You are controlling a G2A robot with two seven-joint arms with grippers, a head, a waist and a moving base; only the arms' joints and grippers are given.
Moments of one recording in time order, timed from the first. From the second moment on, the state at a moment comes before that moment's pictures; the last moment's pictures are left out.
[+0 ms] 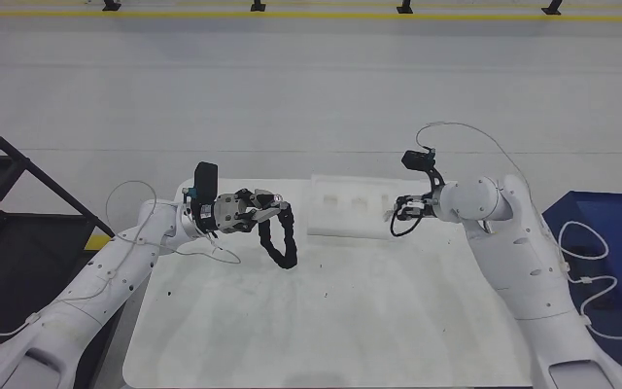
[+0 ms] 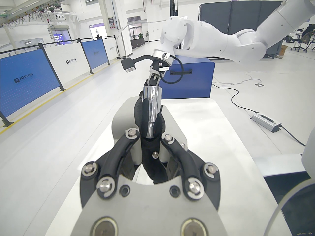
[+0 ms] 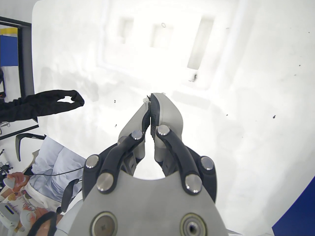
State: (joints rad) left arm 0.72 -0.85 -0.70 -1.18 1.19 -1.01 0.81; right arm -0.74 -1.16 1.14 -1.31 -0.61 0.16 1.25
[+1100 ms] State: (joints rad) left arm 0.72 -0.85 -0.70 -1.18 1.19 -1.01 0.81; right arm -0.56 -1.24 0.99 -0.80 -0.45 0.06 1.10
